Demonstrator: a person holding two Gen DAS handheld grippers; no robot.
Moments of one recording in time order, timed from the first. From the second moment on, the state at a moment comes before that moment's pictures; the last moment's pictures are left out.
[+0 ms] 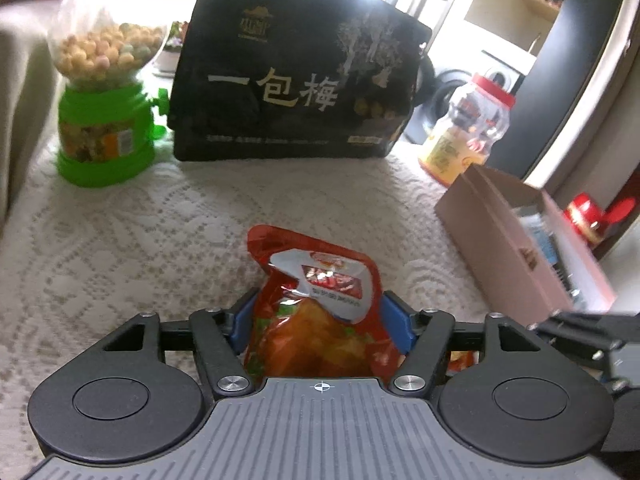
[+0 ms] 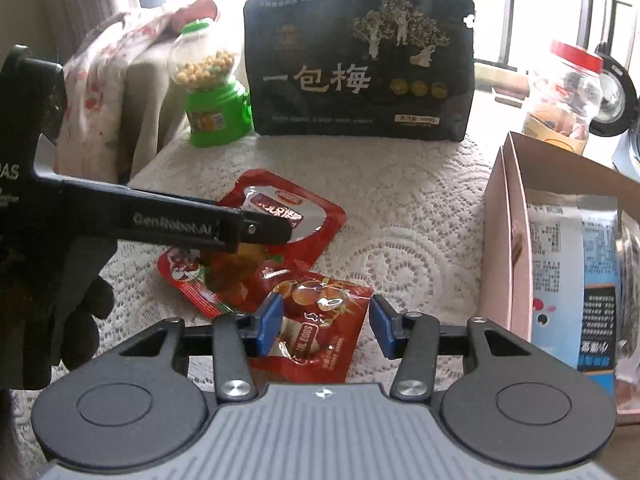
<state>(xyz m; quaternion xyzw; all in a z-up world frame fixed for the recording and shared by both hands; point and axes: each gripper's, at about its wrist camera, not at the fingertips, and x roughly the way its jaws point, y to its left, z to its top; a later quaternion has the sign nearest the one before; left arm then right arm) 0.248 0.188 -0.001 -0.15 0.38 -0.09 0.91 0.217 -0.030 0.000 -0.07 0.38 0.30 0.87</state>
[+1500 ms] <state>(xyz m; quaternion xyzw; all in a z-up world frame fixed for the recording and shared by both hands) 0.208 0.192 -0.017 -0.31 0.37 -0.10 0.87 0.170 -0.049 -0.029 -0.05 0.32 0.40 0.86</state>
